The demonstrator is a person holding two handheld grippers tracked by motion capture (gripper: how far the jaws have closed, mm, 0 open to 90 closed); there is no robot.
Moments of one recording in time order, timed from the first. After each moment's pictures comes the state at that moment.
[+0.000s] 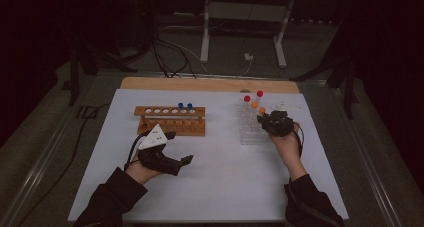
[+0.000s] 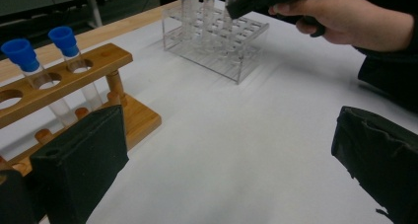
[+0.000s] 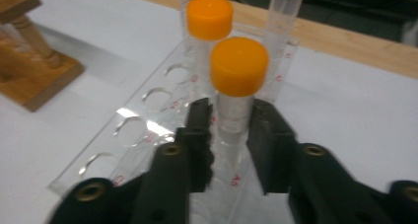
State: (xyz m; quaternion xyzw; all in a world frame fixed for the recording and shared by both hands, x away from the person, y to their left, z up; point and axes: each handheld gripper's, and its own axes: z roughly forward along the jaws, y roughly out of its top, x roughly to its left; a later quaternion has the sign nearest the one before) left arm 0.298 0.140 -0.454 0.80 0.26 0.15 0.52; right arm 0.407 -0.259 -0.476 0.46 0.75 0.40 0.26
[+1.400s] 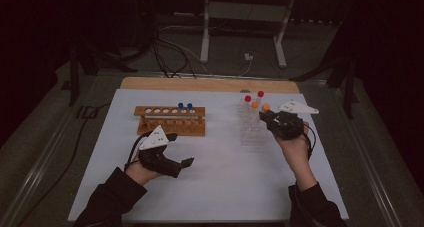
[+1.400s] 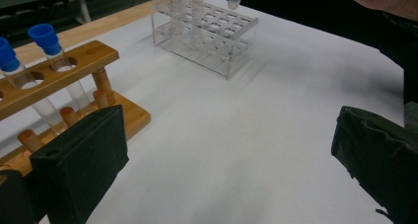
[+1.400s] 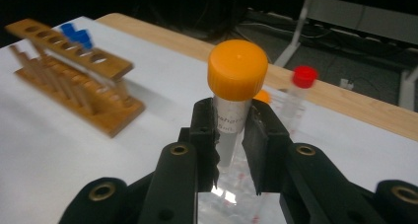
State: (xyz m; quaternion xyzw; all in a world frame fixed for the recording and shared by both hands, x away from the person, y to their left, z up) left arm 0.294 0.138 -0.451 0.81 0.24 0.14 0.51; right arm 0.347 -0.246 -0.412 0.40 0.74 0.46 0.28
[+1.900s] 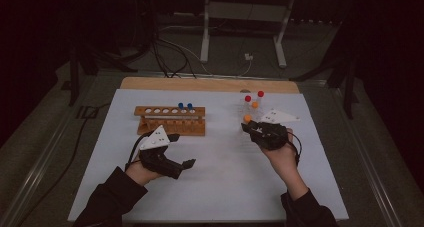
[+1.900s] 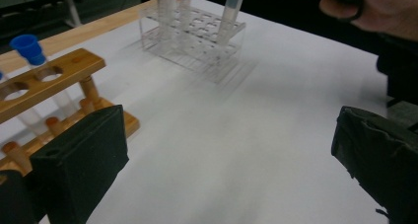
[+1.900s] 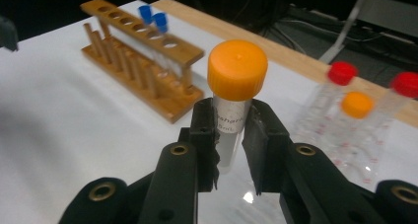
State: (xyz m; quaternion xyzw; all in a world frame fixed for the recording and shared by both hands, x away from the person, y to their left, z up) left arm 0.290 0.133 -0.443 0.81 0.23 0.13 0.52; right arm 0.326 -0.204 -0.421 0.35 0.78 0.46 0.24
